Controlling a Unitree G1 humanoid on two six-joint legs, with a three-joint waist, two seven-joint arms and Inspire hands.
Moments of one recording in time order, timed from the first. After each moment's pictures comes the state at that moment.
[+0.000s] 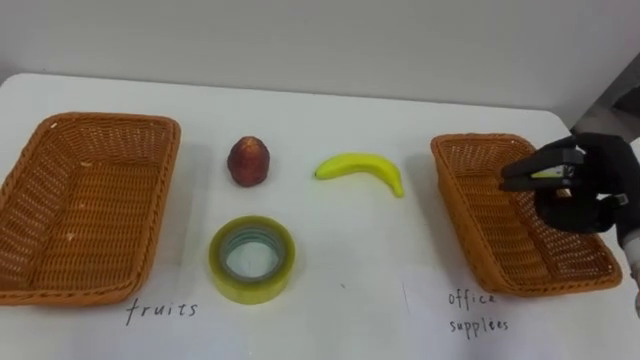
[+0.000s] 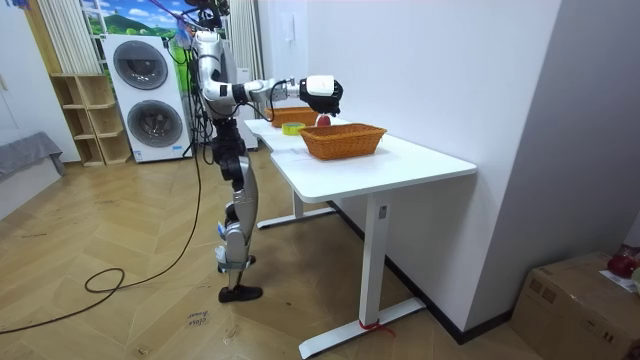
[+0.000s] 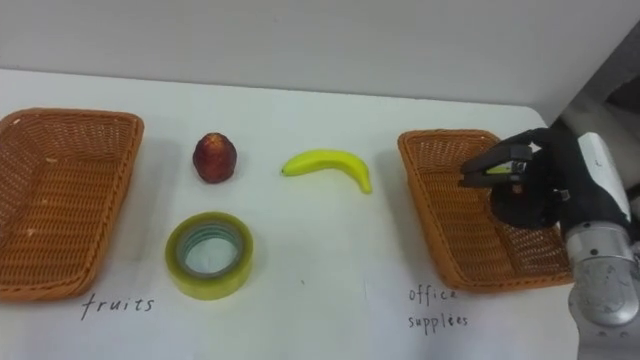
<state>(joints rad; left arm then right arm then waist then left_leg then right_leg) 0.28 0.22 0.24 1.00 0.51 0.10 0.22 0.09 -0.42 -0.27 -0.04 -0.35 0.10 0.07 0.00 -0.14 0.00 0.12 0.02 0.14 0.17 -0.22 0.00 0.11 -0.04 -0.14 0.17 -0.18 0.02</state>
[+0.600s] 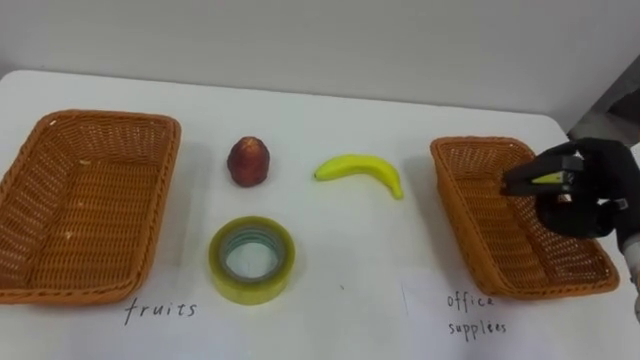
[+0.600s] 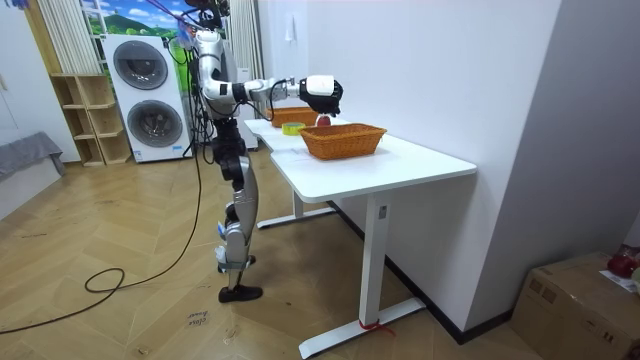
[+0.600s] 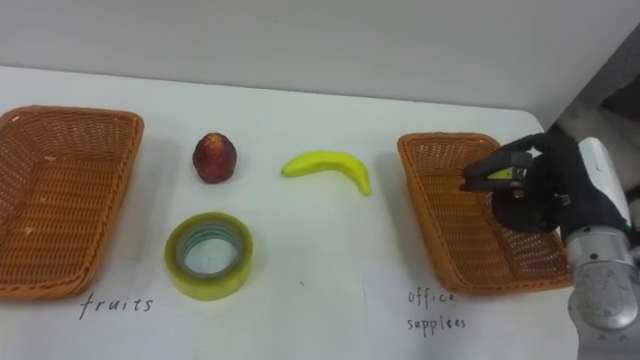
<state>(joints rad) 0.28 0.22 0.23 1.00 0.51 0.10 0.22 0.10 -0.42 -0.26 0.01 -0.36 0.10 0.07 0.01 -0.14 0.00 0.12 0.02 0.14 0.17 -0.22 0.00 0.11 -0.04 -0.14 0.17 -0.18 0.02</state>
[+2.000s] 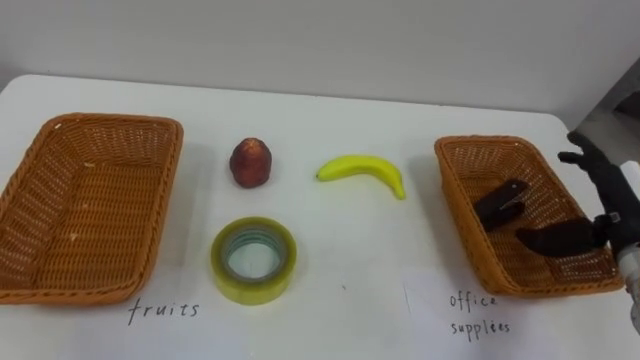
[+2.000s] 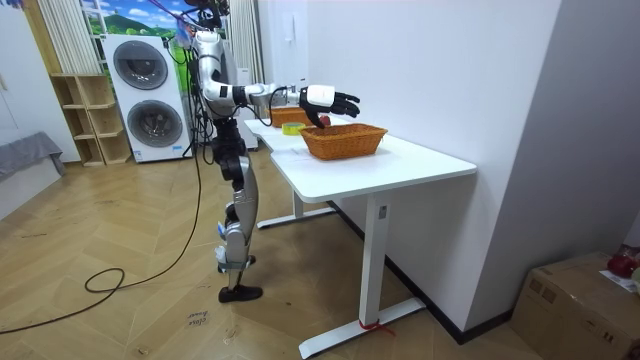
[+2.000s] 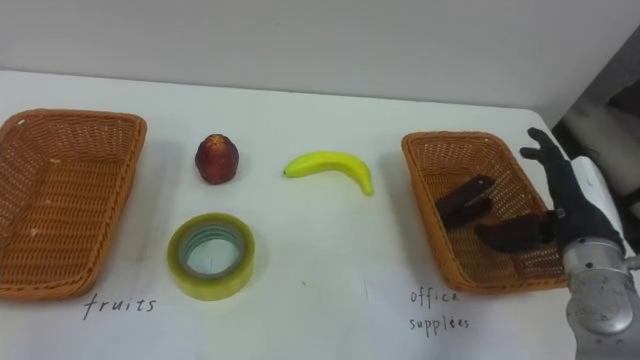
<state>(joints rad) 0.28 0.22 0.23 0.99 0.51 0.11 0.23 0.10 -0.42 -0.26 0.03 -0.37 0.11 0.09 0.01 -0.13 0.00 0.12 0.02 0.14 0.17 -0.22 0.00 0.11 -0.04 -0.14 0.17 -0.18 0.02</state>
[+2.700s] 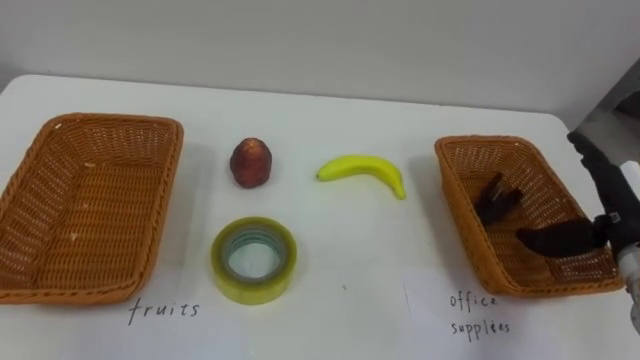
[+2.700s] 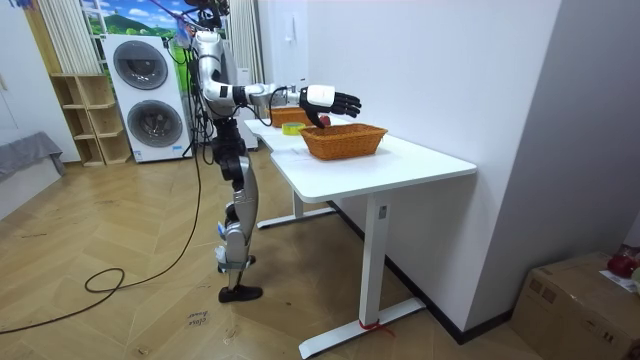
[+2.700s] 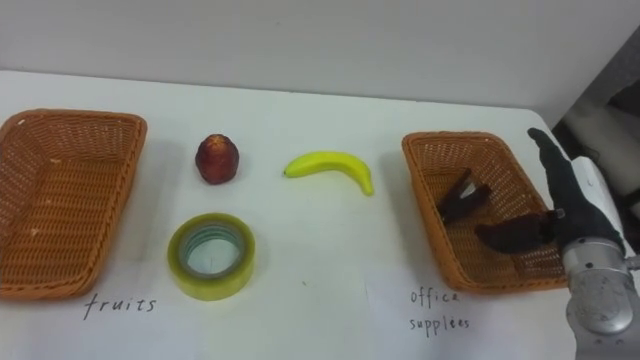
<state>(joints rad) 0.28 0.22 0.23 0.99 0.51 0.11 0.23 0.10 -0.42 -0.26 0.03 -0.37 0.11 0.09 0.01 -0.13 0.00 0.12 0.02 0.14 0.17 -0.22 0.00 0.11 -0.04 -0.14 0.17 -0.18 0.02</state>
